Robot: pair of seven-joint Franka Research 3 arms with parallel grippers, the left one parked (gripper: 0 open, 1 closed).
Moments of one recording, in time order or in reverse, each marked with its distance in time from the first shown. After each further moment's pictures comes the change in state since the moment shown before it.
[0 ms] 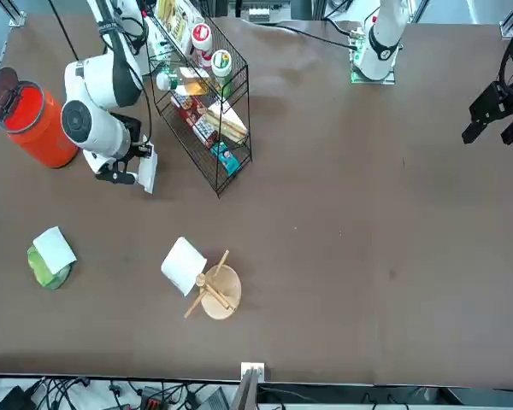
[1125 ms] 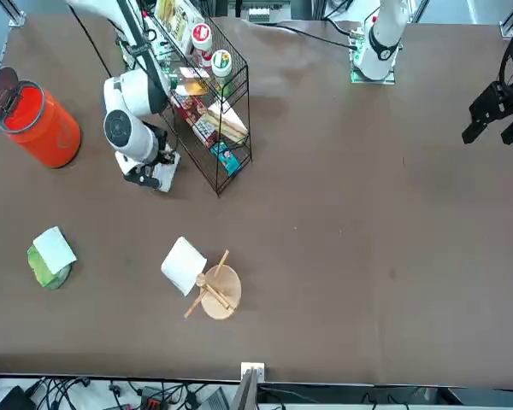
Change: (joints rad) arm 0.115 0.123 0.002 -0.060 0.015 0.208 0.159
